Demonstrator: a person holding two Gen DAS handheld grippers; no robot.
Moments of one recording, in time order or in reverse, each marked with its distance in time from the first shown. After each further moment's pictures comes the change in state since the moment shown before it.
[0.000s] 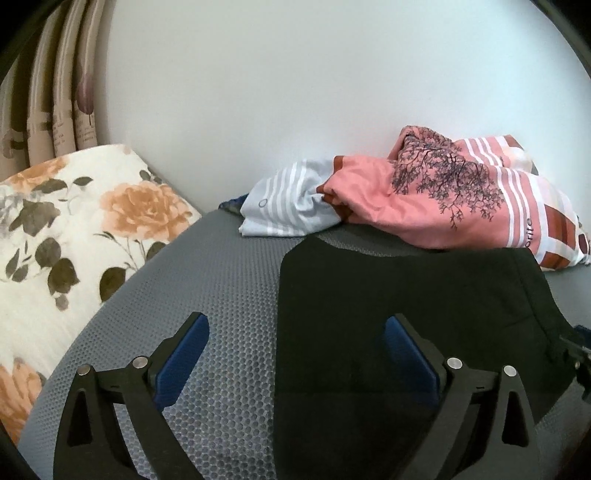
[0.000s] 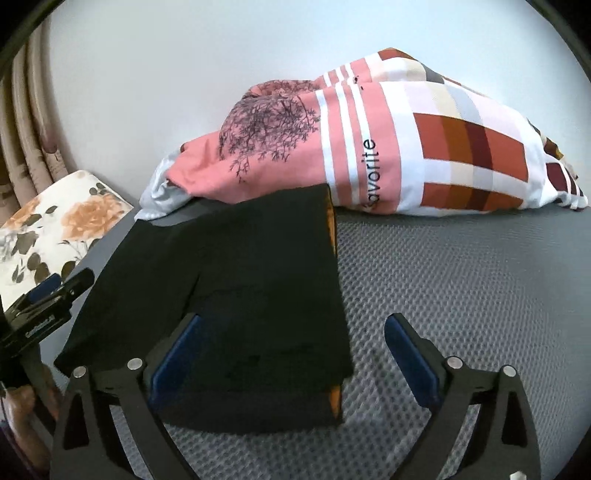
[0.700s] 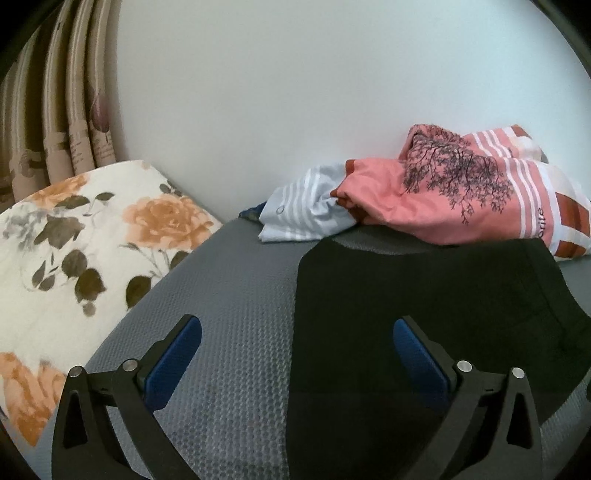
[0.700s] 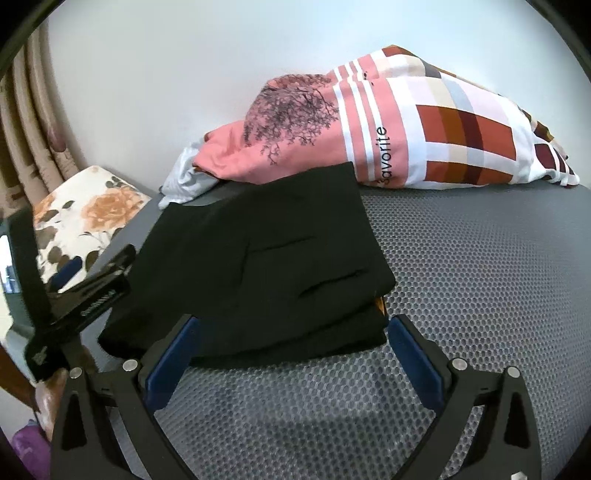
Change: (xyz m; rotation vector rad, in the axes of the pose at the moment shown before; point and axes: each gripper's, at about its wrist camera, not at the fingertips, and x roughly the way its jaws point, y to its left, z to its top) left arm -0.014 -0.006 -0.005 0.038 -0.013 0.108; right arm -0.043 0.025 -0.018 0.023 0.052 0.054
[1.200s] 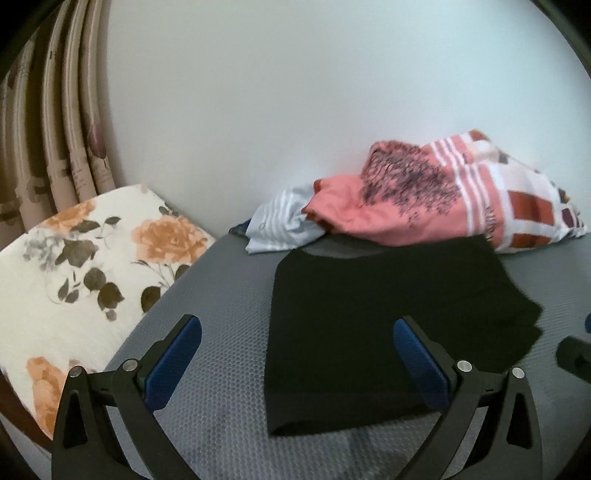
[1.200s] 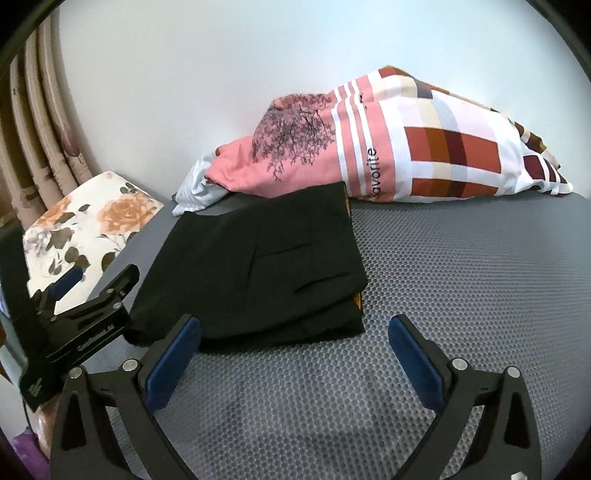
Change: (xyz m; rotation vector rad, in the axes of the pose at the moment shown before) left arm -0.087 -0.029 0.005 0.058 -0.038 -0.040; right arm -0.047 -0.007 0.000 -0.010 -0.043 0.021
